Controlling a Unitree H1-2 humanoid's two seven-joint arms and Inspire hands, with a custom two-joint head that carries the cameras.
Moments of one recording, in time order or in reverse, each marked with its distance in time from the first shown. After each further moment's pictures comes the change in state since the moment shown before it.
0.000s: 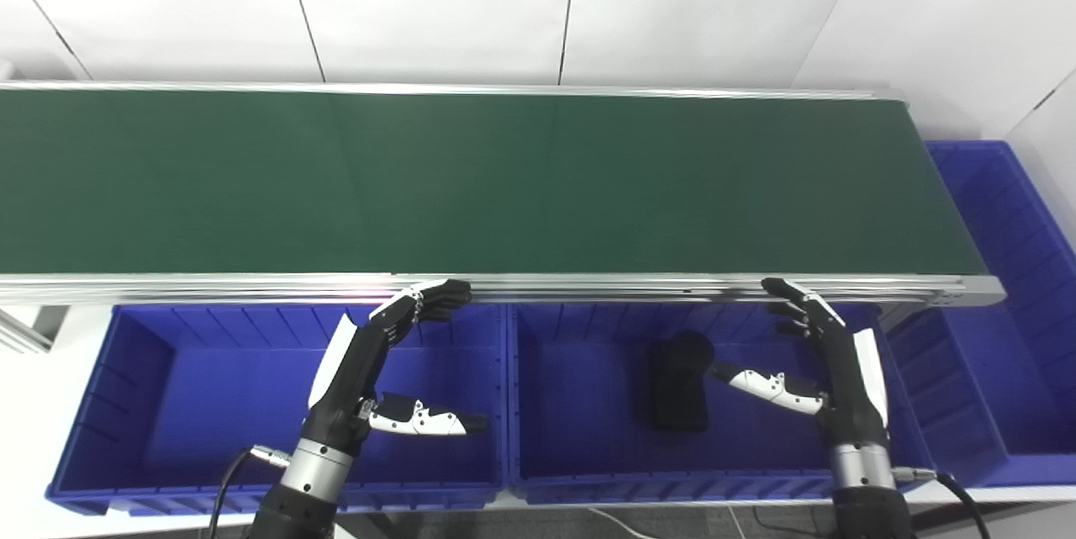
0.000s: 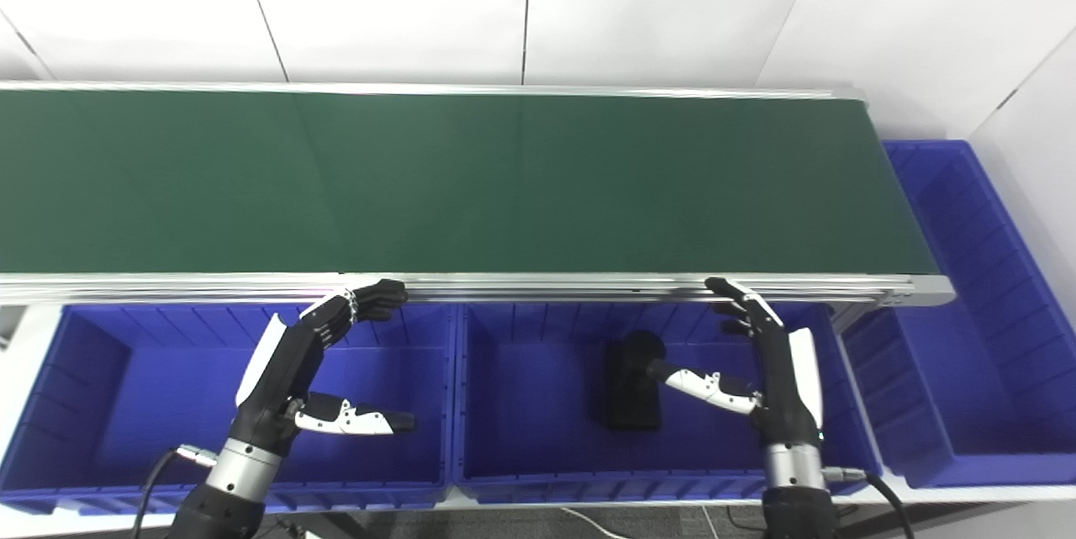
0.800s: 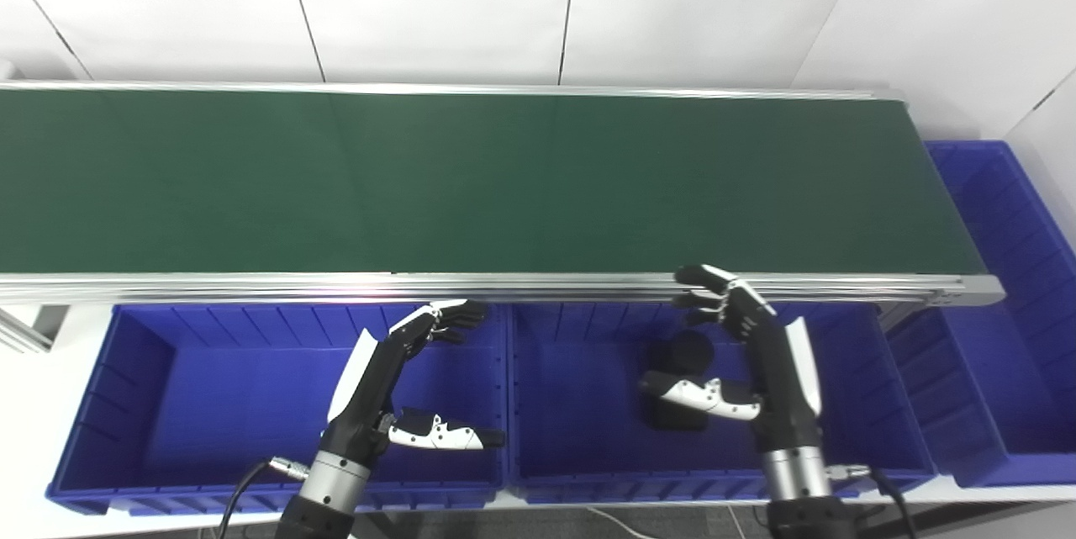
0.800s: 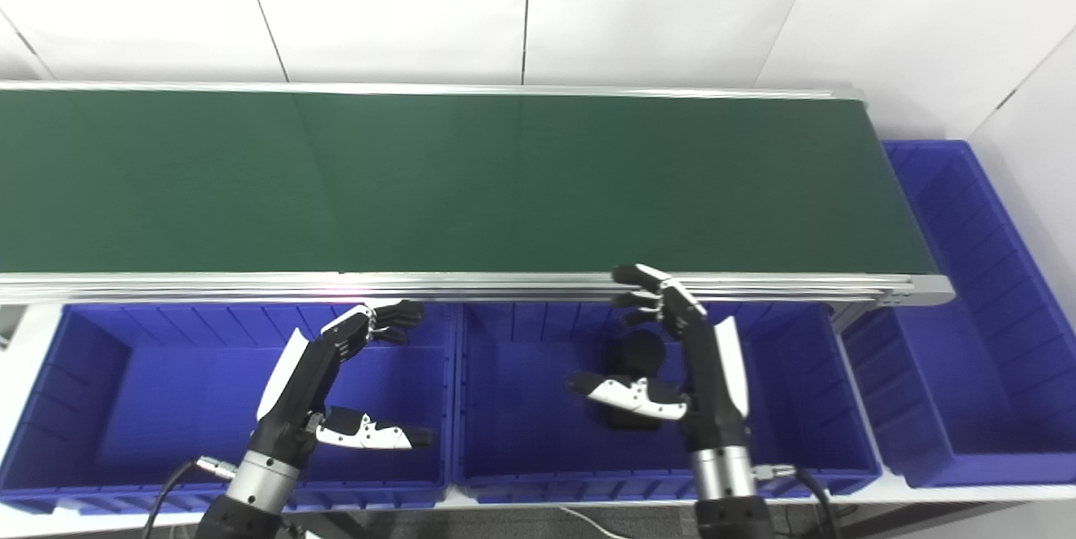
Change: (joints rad) left arm -0.006 0.024 -0.094 0.039 0.060 0.000 0.121; right arm 0.038 0.100 0.146 -0.132 0.051 -0.077 0.092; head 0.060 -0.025
